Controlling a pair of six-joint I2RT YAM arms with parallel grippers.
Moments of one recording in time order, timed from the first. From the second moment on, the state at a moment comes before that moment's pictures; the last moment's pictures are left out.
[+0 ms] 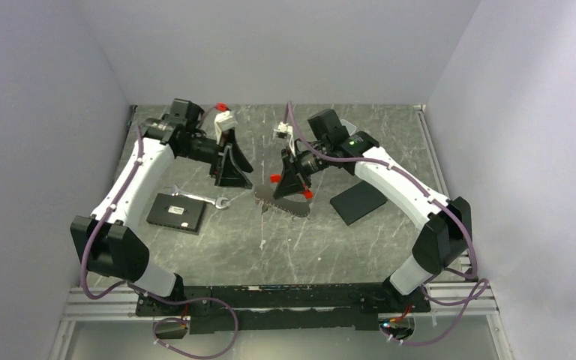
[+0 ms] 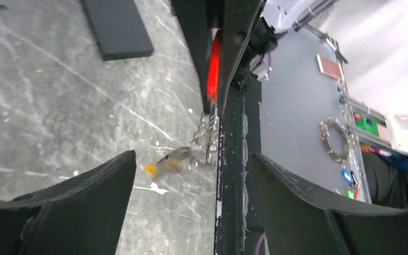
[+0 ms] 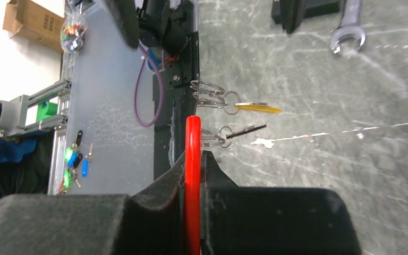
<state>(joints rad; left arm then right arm) -0.27 1.50 1.50 -1.11 1.24 0.58 0.63 1.58 1.45 -0.71 -1.03 -0.16</state>
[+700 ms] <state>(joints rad) -0.15 1.29 1.13 -0.67 1.38 0.36 0.56 1.51 1.50 -0.66 -1.02 -0.09</state>
